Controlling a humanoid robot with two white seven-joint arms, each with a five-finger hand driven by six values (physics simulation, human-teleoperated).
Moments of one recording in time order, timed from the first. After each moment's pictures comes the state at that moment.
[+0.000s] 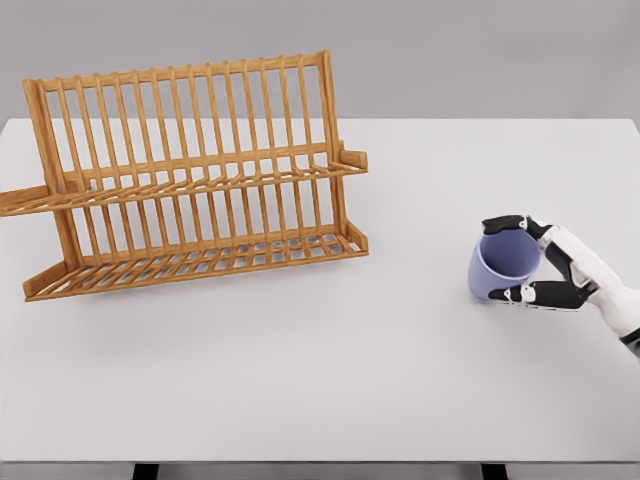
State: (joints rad) left arm 0.00 0.00 0.02 -0.04 -2.27 0.06 -0.23; right arm -0.13 -1.02 0.68 -1.58 -0.51 -0.61 -0.01
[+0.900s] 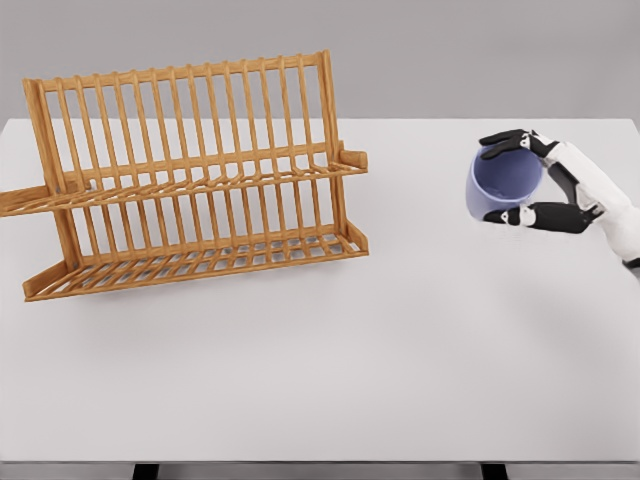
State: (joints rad) left arm 0.00 0.00 0.02 -0.04 -2.27 0.06 -0.23; right arm -0.40 -1.01 0.73 -1.59 -0.48 -0.61 -0.01
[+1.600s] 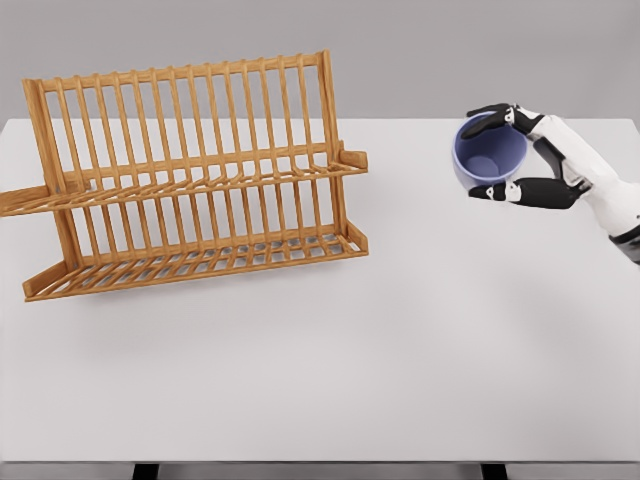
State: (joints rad) left arm 0.00 0.00 0.02 -0.04 -2.27 0.06 -0.23; right arm -0.51 -0.98 0.78 -1.59 -0.46 -0.61 -0.01
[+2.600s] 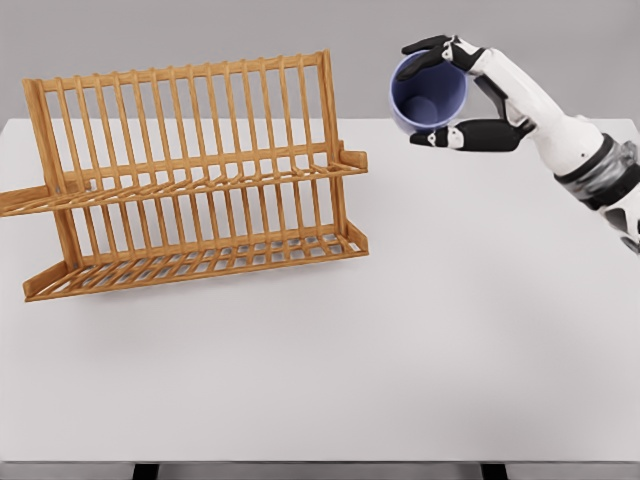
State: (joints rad) left arm 0.00 0.00 0.02 -0.04 -2.27 0.06 -0.23; right arm -0.78 -0.83 0.91 -1.53 -0.41 -0.61 -0.01
